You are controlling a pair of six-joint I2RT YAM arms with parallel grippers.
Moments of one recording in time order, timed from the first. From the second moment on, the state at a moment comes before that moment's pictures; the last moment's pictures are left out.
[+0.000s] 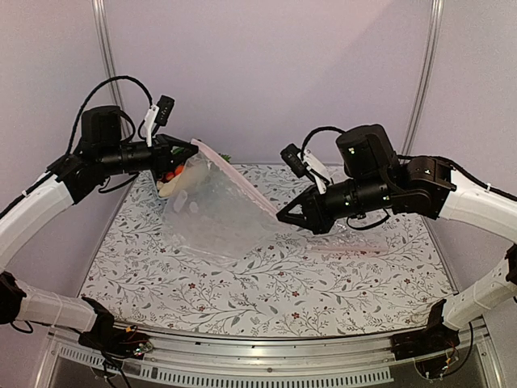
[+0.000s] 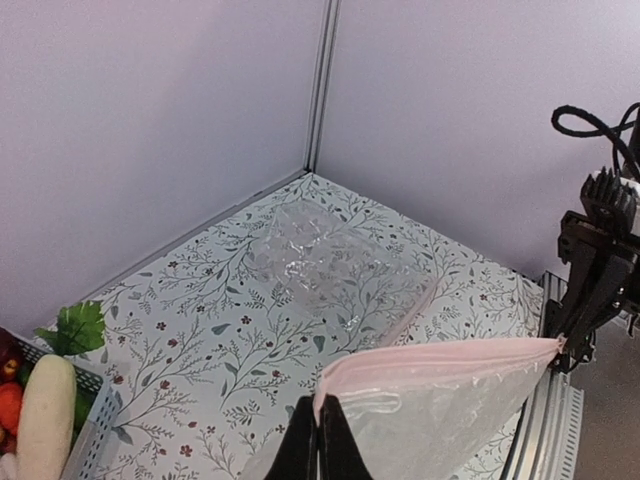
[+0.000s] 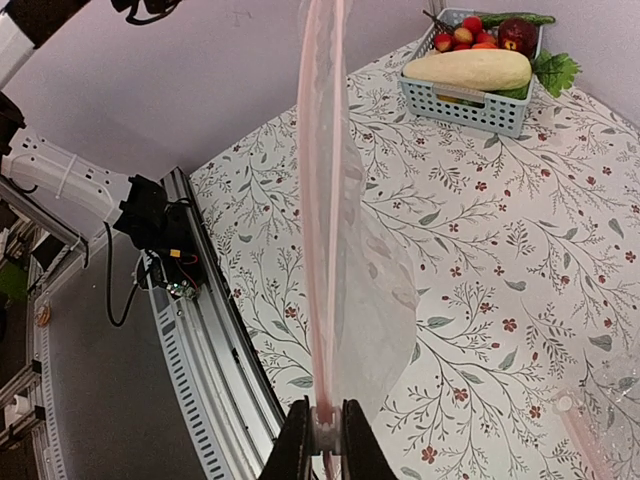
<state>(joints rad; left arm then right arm) -0.45 1.17 1.18 -0.26 0.51 -0.01 1.05 1.36 1.36 -0.56 -0.19 0.25</state>
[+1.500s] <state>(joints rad) -0.60 1.24 1.16 -0.30 0.91 0.10 1.07 1.36 1.36 -0.59 -0.09 0.26</state>
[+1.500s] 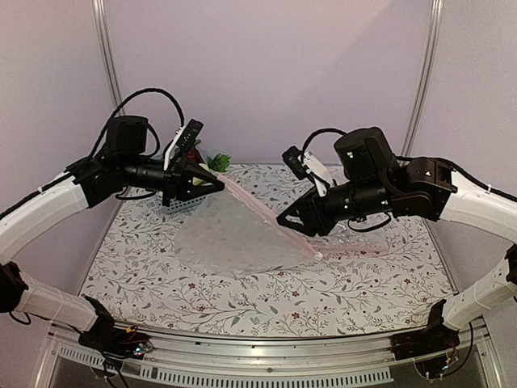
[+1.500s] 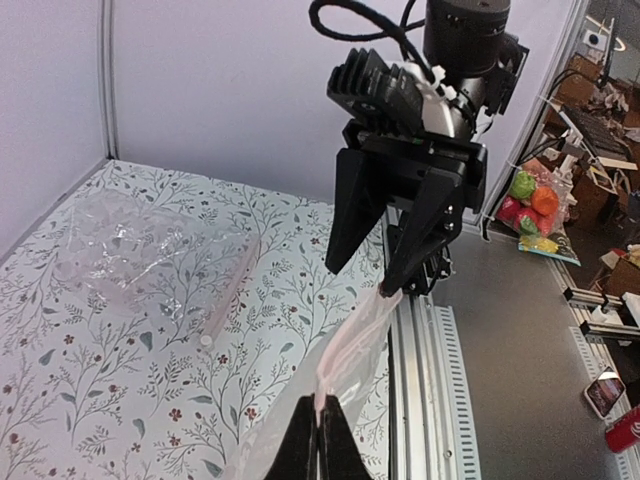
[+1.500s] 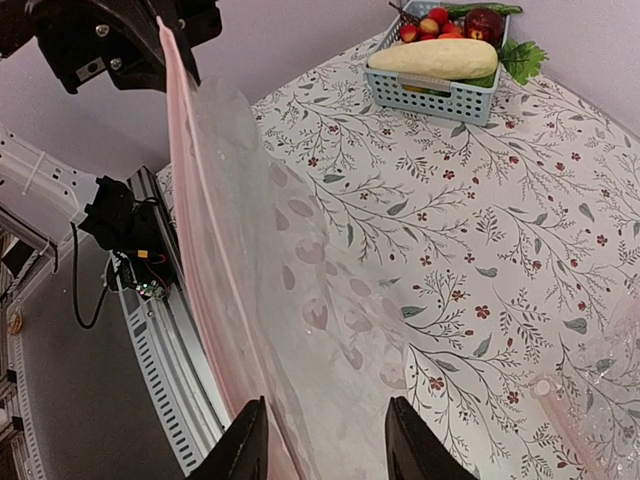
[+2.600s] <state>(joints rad) -0.60 1.13 1.20 -0.18 0.46 -0.22 0.98 1.41 1.58 -0.71 0.33 0.33</state>
